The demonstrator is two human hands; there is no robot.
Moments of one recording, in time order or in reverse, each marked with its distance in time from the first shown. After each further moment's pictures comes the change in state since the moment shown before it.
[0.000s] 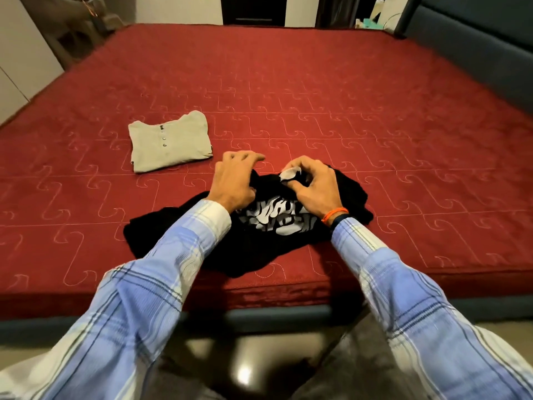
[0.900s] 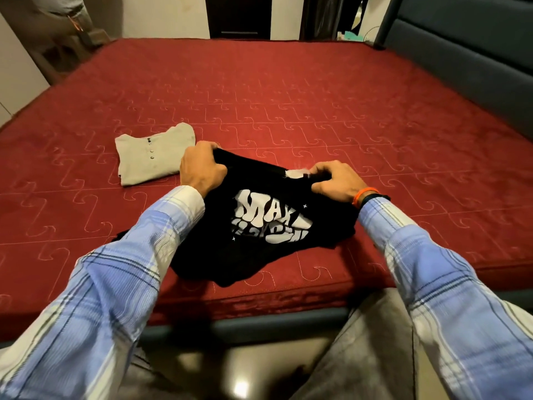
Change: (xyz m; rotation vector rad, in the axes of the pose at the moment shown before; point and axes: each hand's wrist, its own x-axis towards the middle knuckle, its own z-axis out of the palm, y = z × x) left_hand 0.022 -0.007 -0.034 -0.253 0.254 -0.308; right_hand 0.026 0.010 -0.082 -0.265 -0.354 0.291
